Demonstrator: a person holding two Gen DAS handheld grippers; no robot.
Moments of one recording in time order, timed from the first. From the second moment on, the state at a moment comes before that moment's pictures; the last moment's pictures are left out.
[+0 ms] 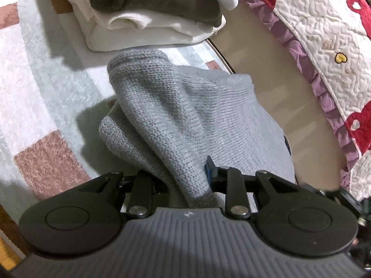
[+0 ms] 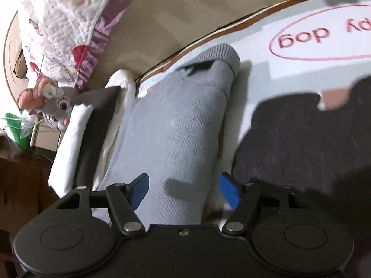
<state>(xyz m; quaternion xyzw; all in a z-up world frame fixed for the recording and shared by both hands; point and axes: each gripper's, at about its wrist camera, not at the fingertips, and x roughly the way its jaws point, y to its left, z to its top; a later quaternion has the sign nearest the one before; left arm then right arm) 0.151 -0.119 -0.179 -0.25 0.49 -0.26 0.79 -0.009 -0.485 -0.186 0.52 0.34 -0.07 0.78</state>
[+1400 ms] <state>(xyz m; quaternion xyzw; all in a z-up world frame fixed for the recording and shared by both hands) 0.172 -0.031 0.038 -0.16 0.23 -0.25 0.92 0.131 -0.361 0.099 0.15 0.16 0.14 0.96</state>
